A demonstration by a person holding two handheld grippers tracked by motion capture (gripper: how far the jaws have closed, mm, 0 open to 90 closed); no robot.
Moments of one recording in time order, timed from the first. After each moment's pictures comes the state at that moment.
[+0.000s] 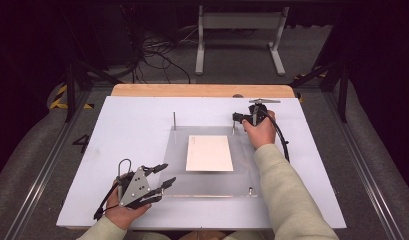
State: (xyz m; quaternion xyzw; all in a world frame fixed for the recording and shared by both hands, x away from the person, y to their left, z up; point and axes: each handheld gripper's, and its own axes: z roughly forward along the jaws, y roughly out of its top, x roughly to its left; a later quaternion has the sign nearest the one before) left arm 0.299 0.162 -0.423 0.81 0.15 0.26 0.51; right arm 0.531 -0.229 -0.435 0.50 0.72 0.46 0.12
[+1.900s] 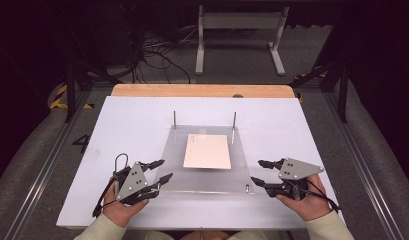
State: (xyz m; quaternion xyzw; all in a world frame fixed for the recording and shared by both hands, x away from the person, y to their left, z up) left arm 0.304 0.167 -0.413 0.81 0.17 0.26 0.50; right arm 0.308 -0.268 -0.398 0.19 0.85 0.45 0.22
